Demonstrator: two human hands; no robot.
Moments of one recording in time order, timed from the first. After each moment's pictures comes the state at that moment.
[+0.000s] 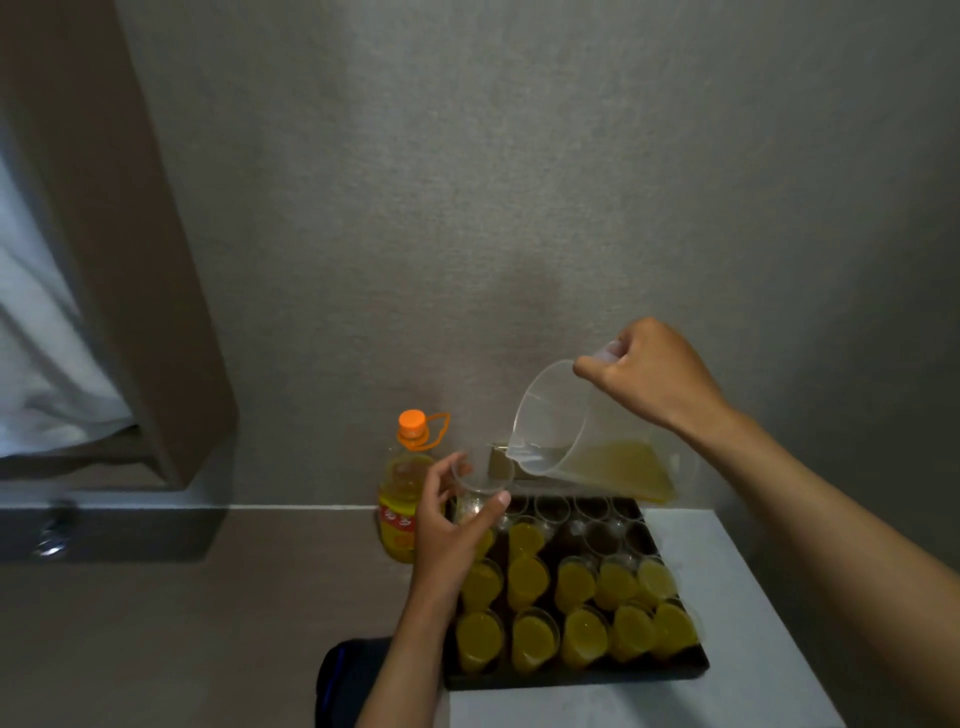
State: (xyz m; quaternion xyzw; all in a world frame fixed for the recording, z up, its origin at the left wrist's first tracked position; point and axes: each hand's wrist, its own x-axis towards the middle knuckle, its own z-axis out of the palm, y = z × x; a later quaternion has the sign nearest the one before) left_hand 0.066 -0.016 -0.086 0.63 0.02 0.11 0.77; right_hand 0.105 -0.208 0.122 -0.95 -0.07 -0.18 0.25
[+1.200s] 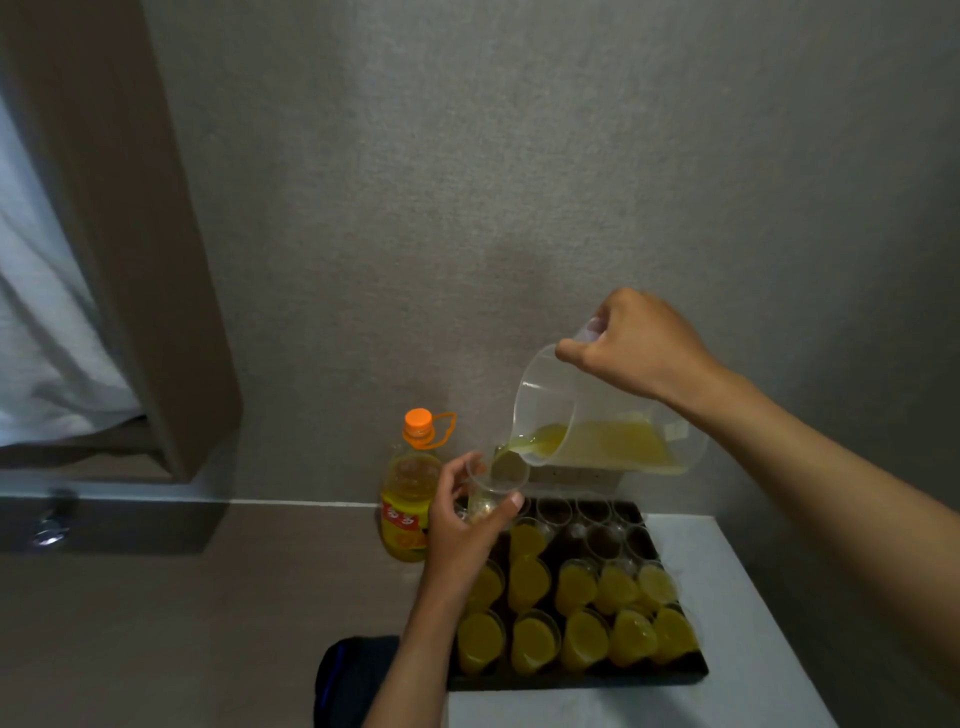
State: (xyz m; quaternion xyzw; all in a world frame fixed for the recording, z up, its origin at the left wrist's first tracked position) left_hand 0.064 -0.019 -0.081 0.63 0.00 0.11 0.77; right_hand 0.111 -0.175 0.153 -0.97 -0.10 -0.19 0.14
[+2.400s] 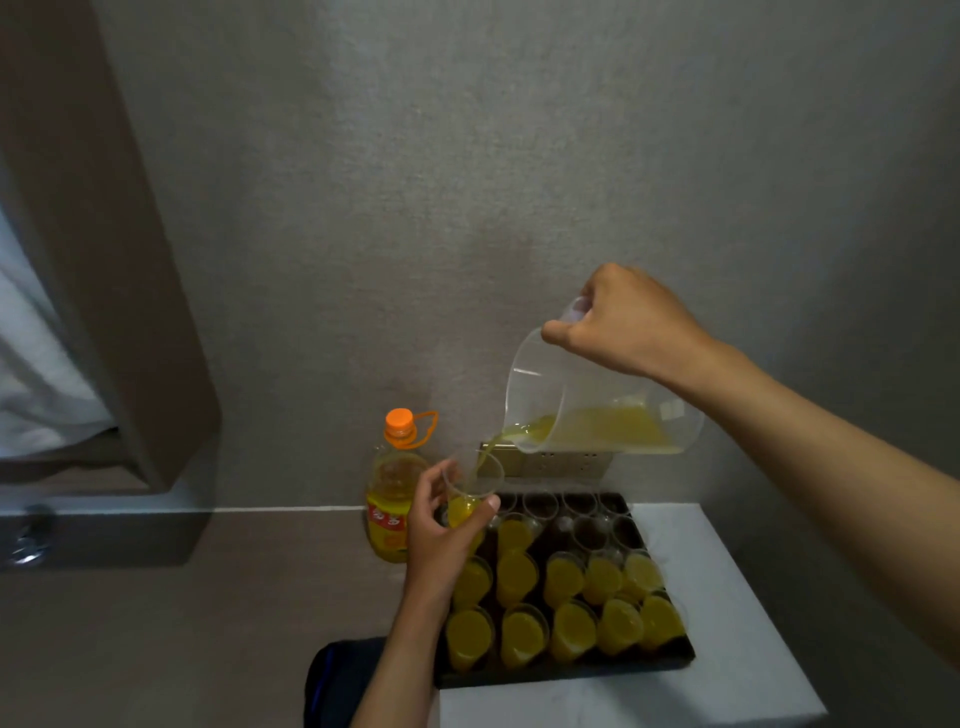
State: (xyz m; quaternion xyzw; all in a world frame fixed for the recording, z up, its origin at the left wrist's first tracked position) left_hand 0.072 -0.021 -0.105 0.64 0.03 0.11 0.76; right_hand 0.109 -0.186 0.170 -0.97 -0.09 -0.19 0.14
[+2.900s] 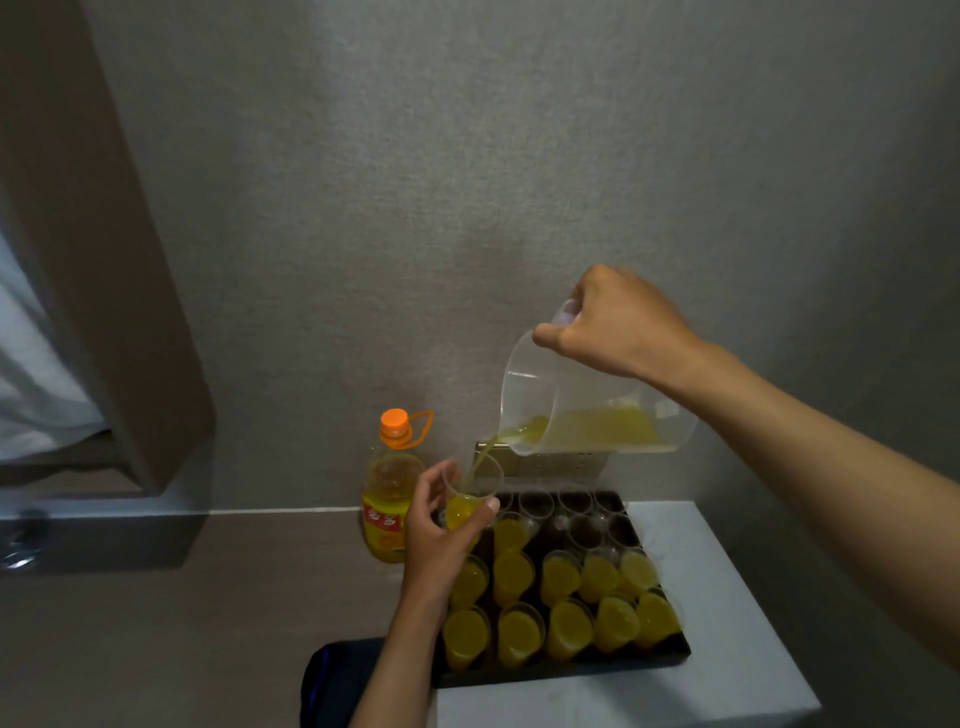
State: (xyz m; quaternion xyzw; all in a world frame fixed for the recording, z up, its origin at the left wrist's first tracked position) left_hand 0.071 -0.024 -0.106 0.64 0.02 0.11 0.76; right_hand 0.105 -0.182 0.169 -0.97 -0.09 -0.19 0.12
